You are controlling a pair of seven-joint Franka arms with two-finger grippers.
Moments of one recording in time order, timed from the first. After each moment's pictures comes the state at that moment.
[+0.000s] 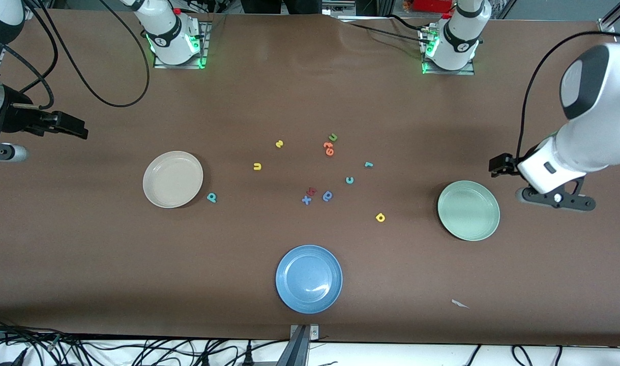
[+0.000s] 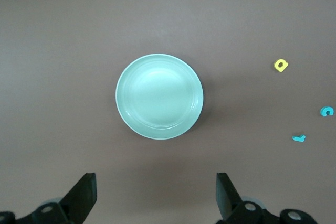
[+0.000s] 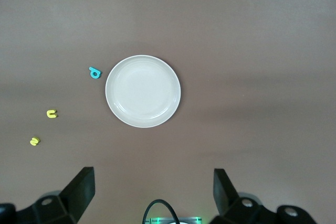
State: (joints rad) left arm 0.01 0.27 -0.14 -1.48 0.10 1.64 0.03; right arm 0.03 0.17 0.00 -1.43 0.00 1.45 0.09
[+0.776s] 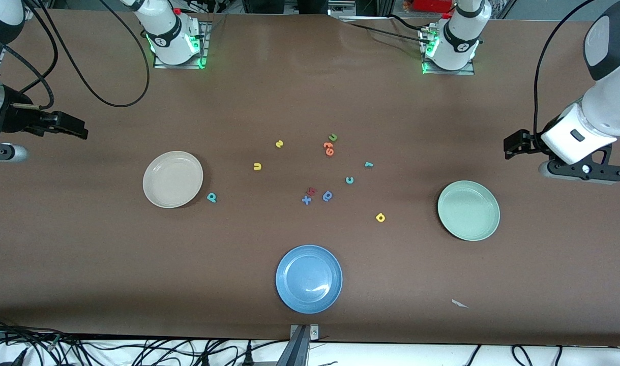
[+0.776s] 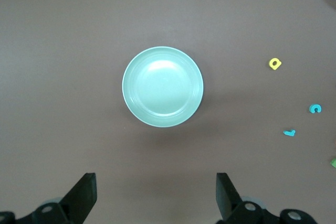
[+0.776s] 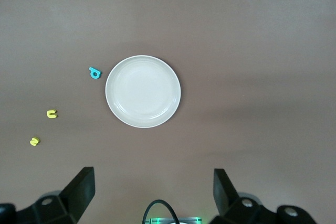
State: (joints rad) left arm -0.03 0.13 -0.06 -1.58 0.05 1.64 0.02; right arm 0.03 0.17 0.00 -1.43 0.00 1.45 0.09
